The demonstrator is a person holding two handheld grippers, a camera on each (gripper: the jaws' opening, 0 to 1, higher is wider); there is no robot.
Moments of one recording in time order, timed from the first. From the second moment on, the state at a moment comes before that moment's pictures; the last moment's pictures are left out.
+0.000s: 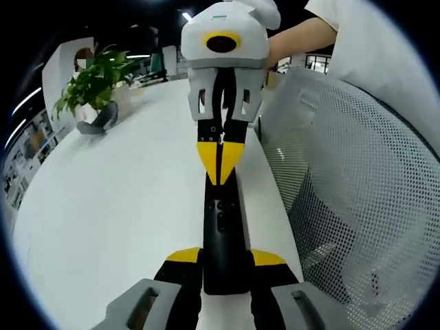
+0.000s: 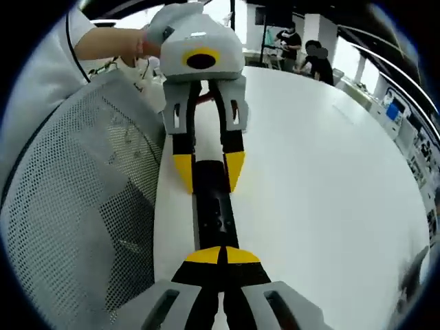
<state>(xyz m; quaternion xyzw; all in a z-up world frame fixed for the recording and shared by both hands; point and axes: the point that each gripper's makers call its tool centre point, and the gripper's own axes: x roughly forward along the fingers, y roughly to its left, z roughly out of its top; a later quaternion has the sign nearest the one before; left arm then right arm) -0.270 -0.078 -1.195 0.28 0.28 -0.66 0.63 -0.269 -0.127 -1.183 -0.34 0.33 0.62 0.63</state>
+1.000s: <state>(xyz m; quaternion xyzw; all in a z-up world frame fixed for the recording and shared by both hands) -0.269 -0.079 -1.195 0.28 0.29 -0.65 0.64 -0.269 -0.113 -1.184 -0.34 0.35 0.60 0.63</state>
